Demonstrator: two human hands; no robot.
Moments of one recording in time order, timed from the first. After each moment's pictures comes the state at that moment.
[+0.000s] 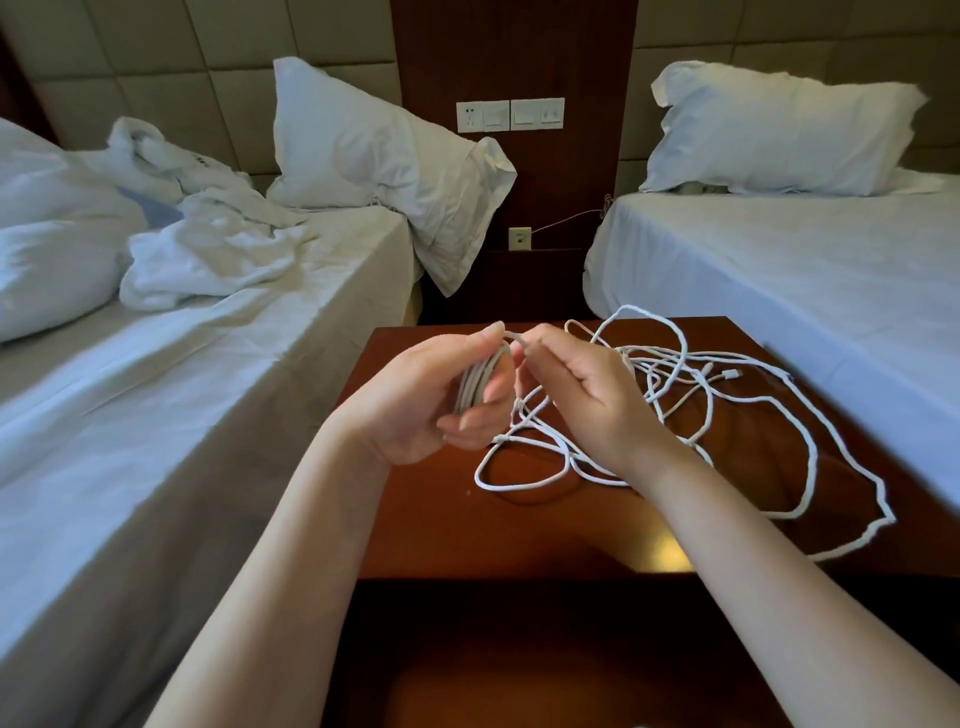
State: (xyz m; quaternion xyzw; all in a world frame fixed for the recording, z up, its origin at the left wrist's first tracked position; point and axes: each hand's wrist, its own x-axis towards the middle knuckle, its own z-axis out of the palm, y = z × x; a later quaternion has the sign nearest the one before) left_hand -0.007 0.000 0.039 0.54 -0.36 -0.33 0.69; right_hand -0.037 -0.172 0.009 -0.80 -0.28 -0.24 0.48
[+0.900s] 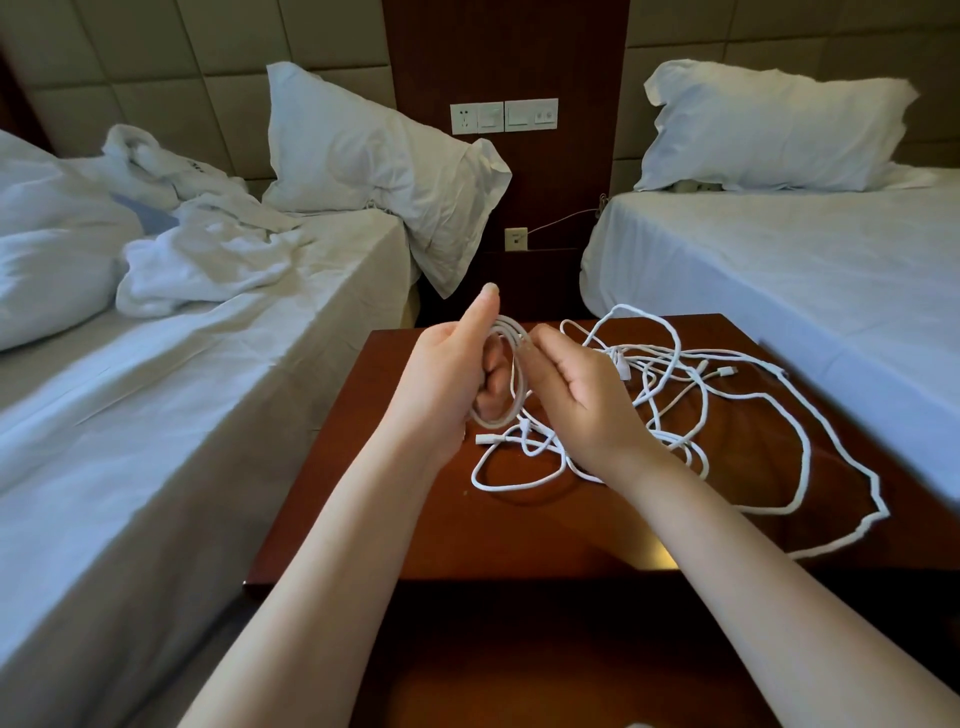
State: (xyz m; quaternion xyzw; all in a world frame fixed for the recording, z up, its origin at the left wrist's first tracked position) left_hand -0.016 -0.037 0.041 0.65 -0.15 -0.05 0.74; right_hand -0.031 -0.165 0.001 -0.79 -0.25 -0.27 0.49
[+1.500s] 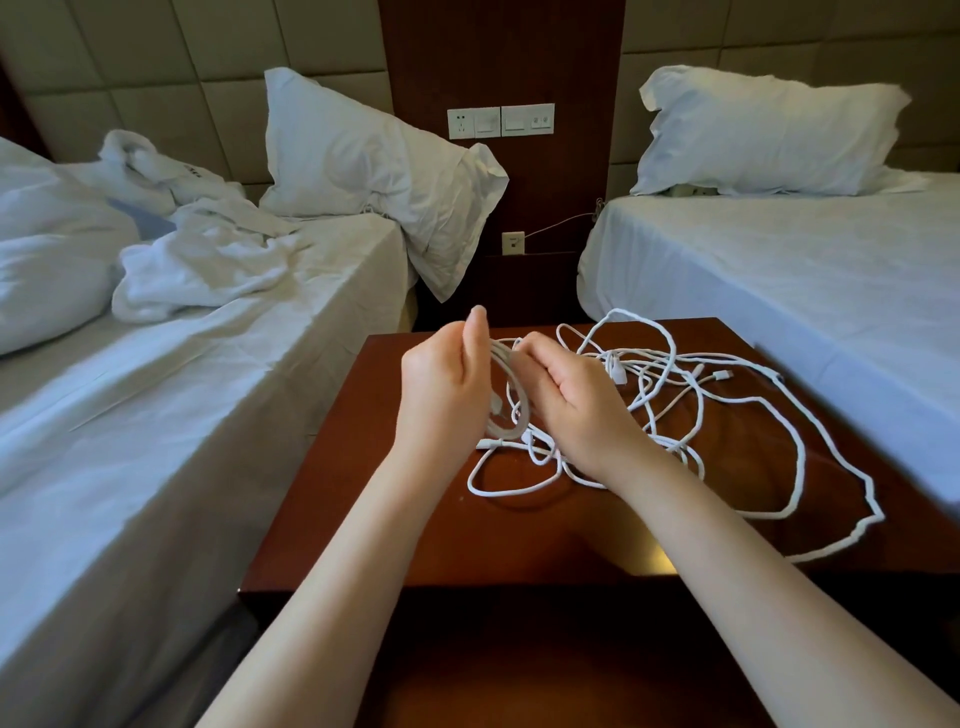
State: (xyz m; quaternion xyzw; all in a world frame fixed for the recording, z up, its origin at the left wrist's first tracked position) left_hand -0.010 -0.040 0.023 0.78 -0.20 0.32 0.49; right_hand -0.032 -0.169 0.004 -0.83 -0.21 -0.23 0.47
